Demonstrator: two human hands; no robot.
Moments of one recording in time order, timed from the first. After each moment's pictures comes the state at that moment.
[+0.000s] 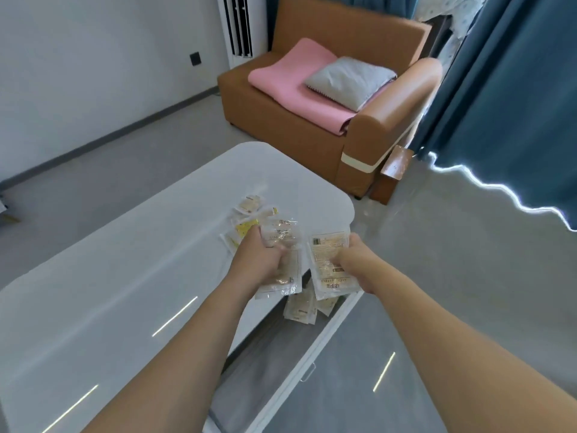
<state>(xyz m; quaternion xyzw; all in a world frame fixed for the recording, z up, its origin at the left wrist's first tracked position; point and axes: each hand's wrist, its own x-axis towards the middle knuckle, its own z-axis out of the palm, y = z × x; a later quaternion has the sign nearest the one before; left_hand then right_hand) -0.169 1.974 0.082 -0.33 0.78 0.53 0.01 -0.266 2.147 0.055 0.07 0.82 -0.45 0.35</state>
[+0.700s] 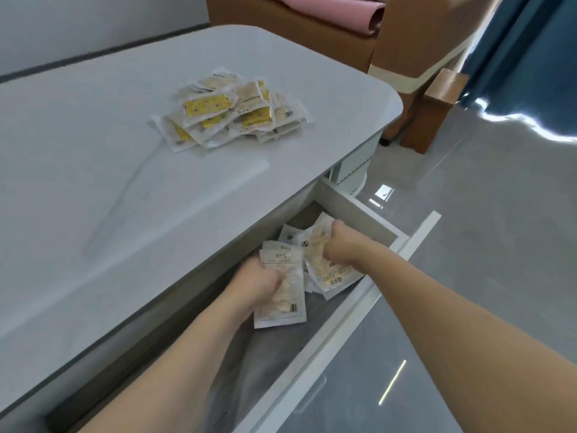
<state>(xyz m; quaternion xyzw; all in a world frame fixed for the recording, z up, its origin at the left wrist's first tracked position) -0.182 2.006 -0.425 -0.34 0.74 0.57 0.10 -0.317 2.140 -0.406 -0.09 0.91 -0.20 0.35</state>
